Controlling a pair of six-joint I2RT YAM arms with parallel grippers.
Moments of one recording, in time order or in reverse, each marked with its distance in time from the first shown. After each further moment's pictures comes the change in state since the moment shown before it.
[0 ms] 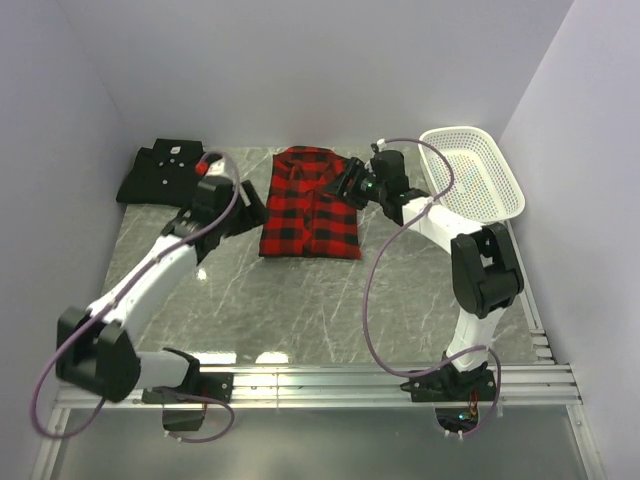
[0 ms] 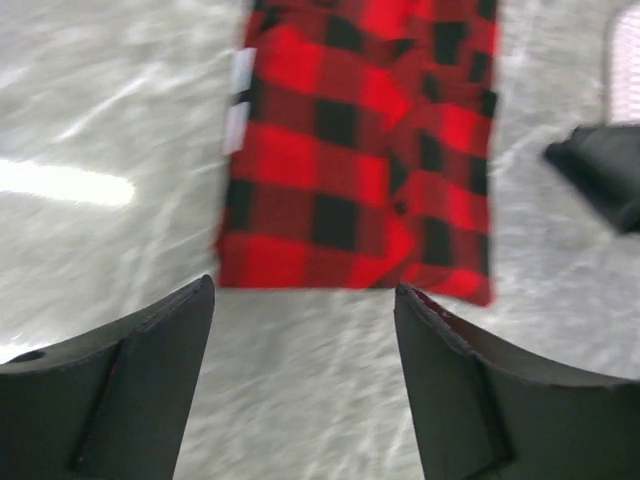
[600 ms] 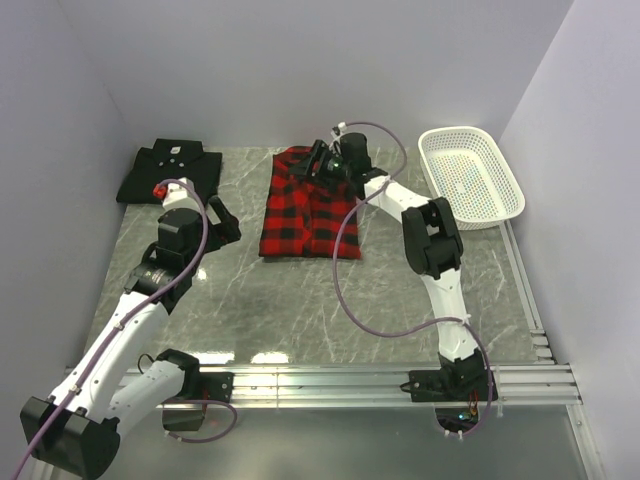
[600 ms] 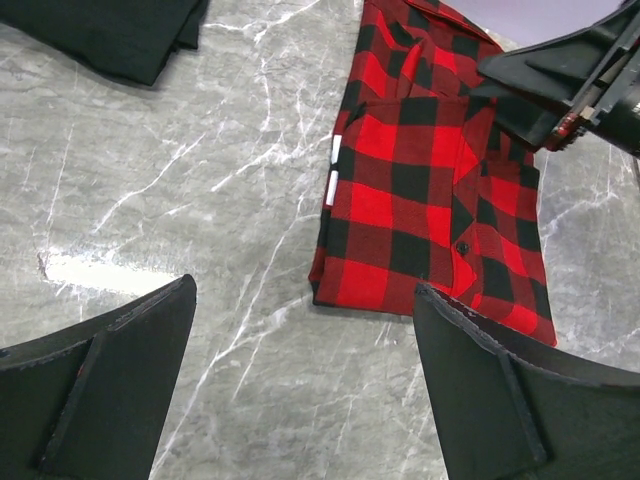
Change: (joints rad) left arm 0.030 -0.362 -0.175 0.013 -0.198 0.127; right arm 0.047 0.536 0.600 0.066 -0.190 0.057
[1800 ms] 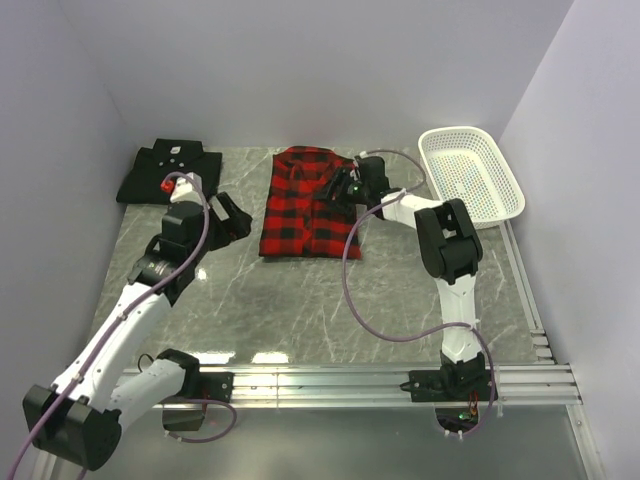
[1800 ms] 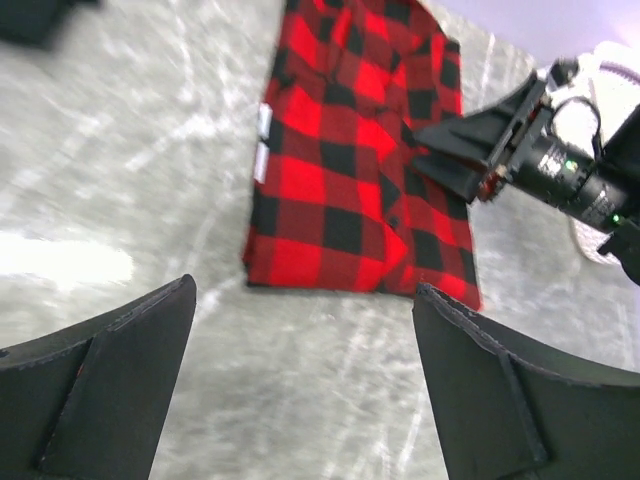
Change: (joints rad) left arm -0.006 0.068 0.045 0.002 0.152 -0.101; right arm -0.059 -0.160 -0.370 -0.031 0.064 -0.020
